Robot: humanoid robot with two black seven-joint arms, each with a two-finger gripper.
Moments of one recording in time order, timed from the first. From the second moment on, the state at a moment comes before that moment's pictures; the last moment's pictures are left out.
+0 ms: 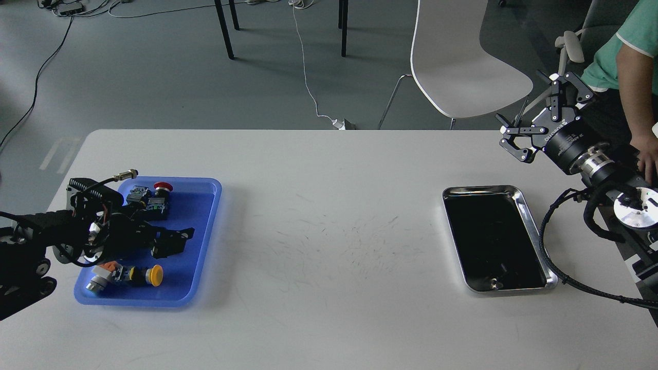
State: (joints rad) left arm -0.65 0.87 -0.25 -1.24 1.79 -0.10 -0.22; right arm 0.57 -0.55 0.94 0.93 0.01 0.42 0.02
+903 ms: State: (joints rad) left arm -0.64 0.82 -0.21 -1.11 1.80 -0.10 -0.22; right arm 0.57 -0.55 0.94 0.93 0.00 0.42 0.02
